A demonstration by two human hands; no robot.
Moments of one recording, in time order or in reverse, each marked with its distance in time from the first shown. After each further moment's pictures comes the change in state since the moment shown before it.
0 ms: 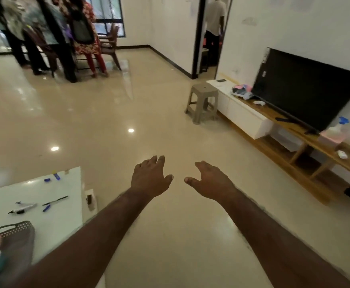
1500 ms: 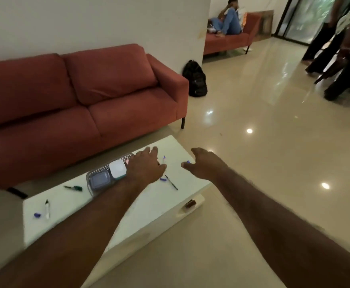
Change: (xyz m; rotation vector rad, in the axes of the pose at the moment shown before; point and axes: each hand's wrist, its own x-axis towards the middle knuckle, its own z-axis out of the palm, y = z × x) left_hand 0.119 -0.370 -0.046 0.027 0.165 -1.458; right_hand 0.424 -0.465 0.104 -0.307 -0.511 -1.305
